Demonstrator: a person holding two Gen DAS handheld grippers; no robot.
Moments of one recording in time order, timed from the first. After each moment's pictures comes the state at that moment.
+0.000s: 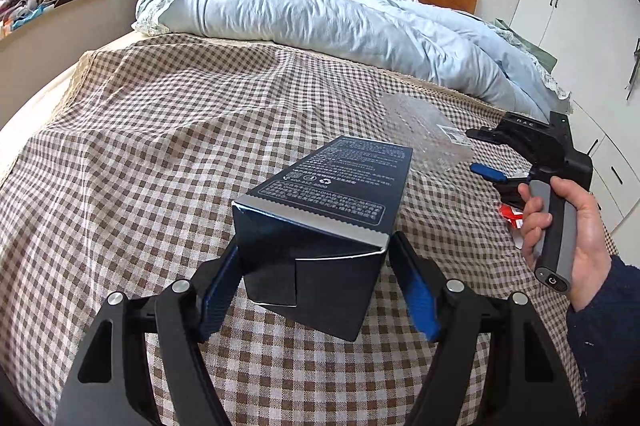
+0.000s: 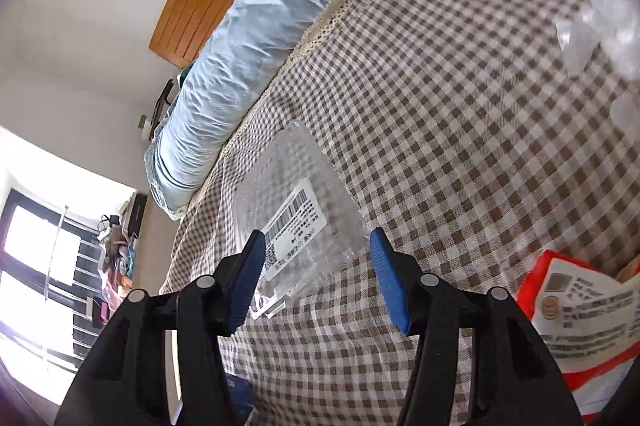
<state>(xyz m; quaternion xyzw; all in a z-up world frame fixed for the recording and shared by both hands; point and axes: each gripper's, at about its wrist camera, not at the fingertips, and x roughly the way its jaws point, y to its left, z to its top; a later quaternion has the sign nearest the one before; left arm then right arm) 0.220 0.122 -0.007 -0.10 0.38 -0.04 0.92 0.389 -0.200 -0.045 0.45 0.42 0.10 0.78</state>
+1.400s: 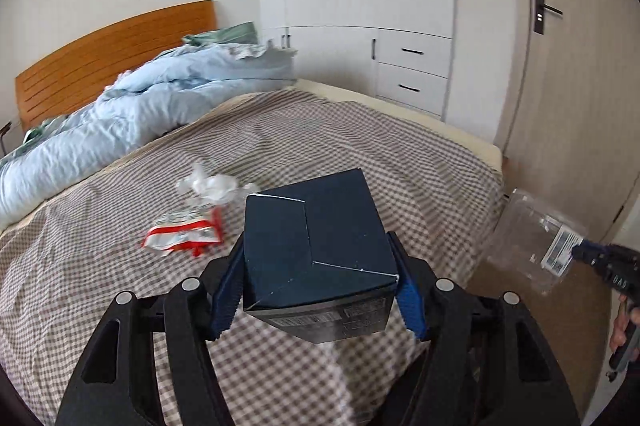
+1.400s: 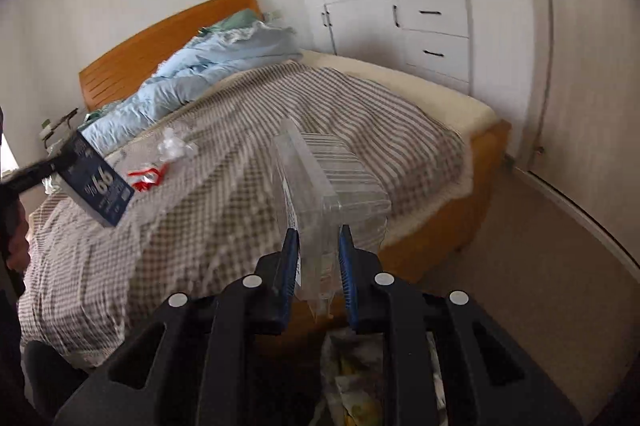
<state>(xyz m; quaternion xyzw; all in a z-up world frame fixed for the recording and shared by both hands) -0.016 -0.270 0.116 0.13 0.27 -0.37 0.88 -0.260 -0.507 0.034 0.18 0.31 -0.21 0.91</state>
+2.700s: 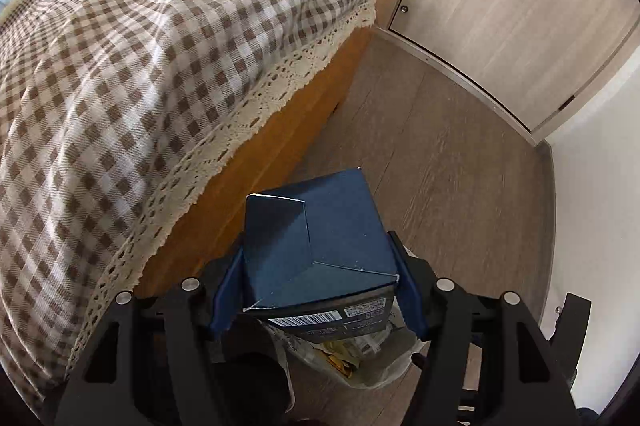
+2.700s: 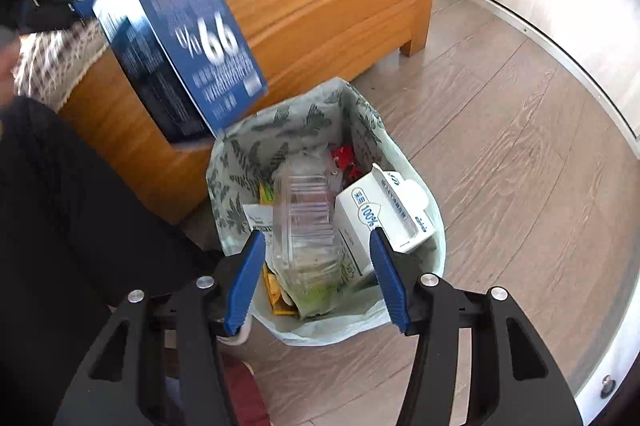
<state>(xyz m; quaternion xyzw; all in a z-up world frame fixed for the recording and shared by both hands) -0.121 -0.514 -0.124 0.21 0.49 -0.47 0.70 -0.321 -0.503 -0.197 0.27 0.49 -0.23 0.80</state>
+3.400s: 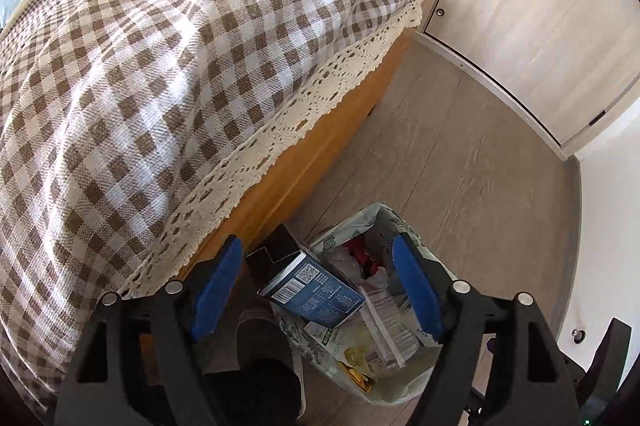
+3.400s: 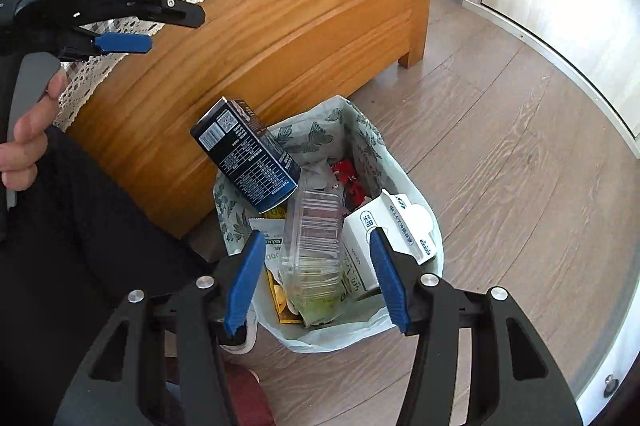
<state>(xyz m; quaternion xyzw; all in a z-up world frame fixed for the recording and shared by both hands) -0.100 -0.520 -0.142 0.22 0.50 -0.42 0.73 -0.320 -0.509 -0.185 0.27 0.48 -0.24 0.80</state>
